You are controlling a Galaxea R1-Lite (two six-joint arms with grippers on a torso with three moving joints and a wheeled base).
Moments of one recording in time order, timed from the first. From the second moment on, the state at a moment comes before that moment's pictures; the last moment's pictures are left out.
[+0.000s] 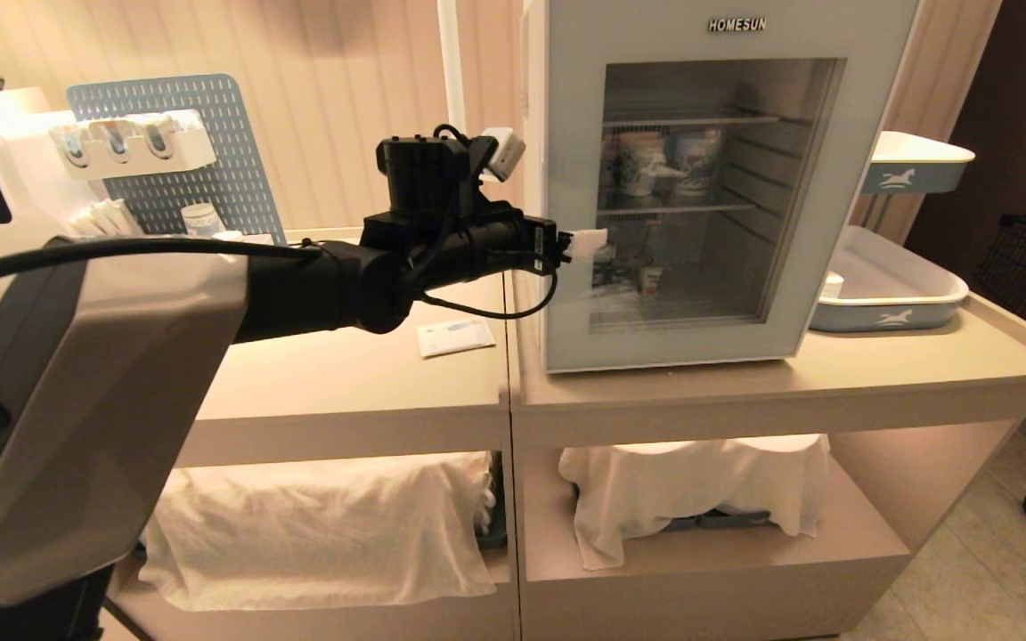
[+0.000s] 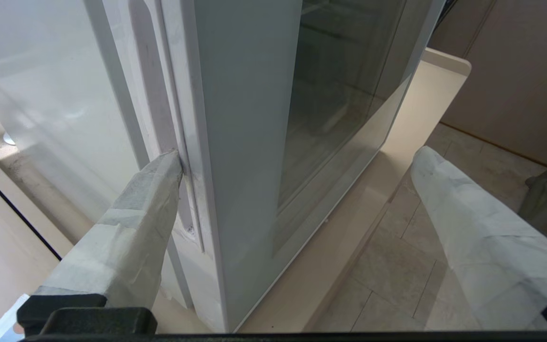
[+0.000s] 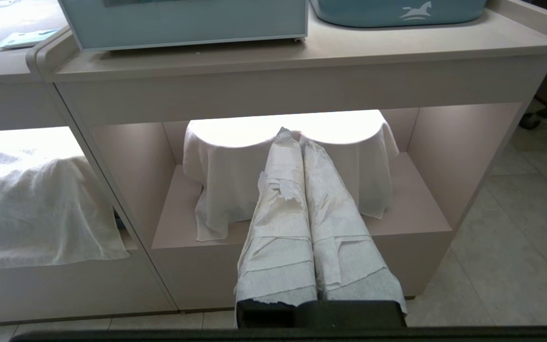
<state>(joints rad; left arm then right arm) -0.54 2.24 -1.93 -0.31 -0.39 -0.04 -0.01 0.00 0.00 -0.01 0.01 -0.02</state>
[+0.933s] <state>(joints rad) -0.58 2.14 -1.81 -0.27 -0.39 -0.05 -0.01 0.00 0.00 -0.01 0.01 -0.02</state>
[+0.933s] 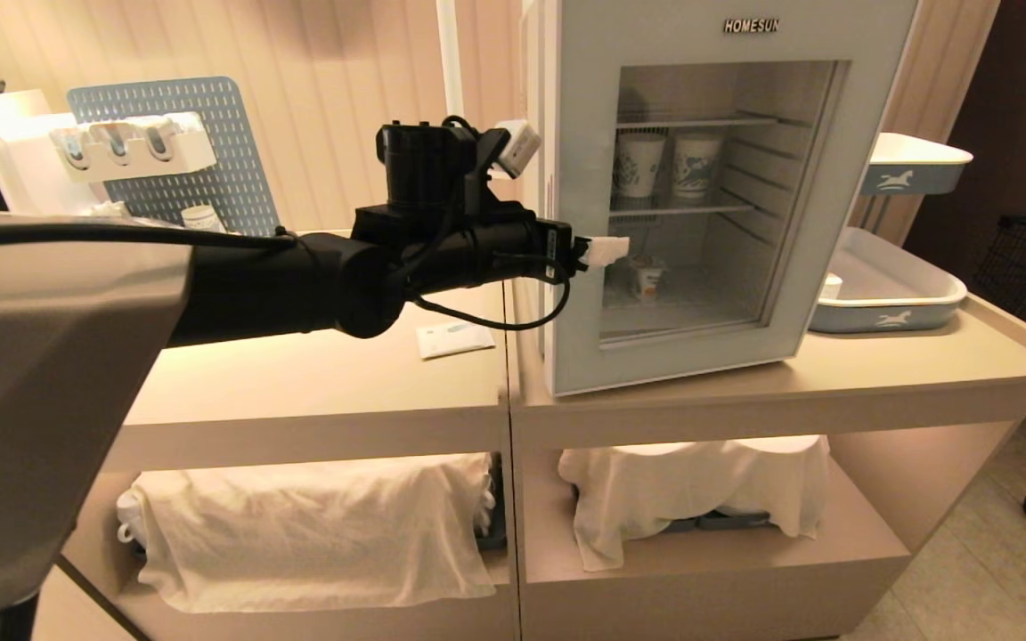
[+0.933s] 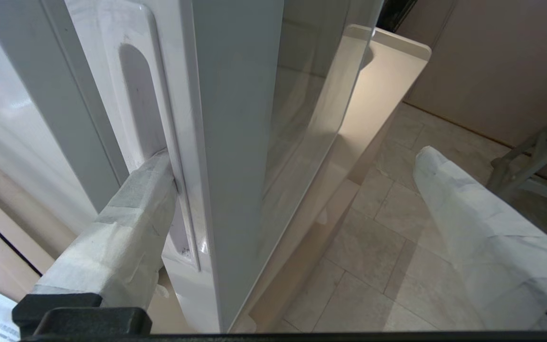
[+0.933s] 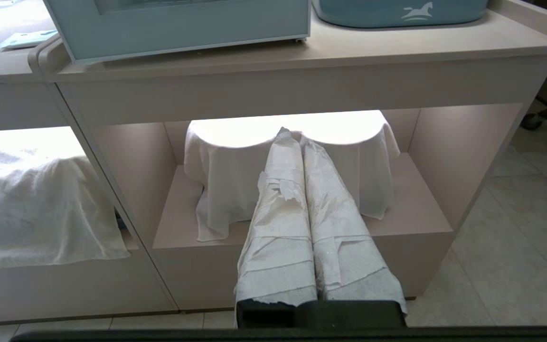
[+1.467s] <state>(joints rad) -0.59 2.04 -1.68 -0.26 -0.39 -0.06 -0.01 0.00 0.00 -0.01 0.01 -0.02</state>
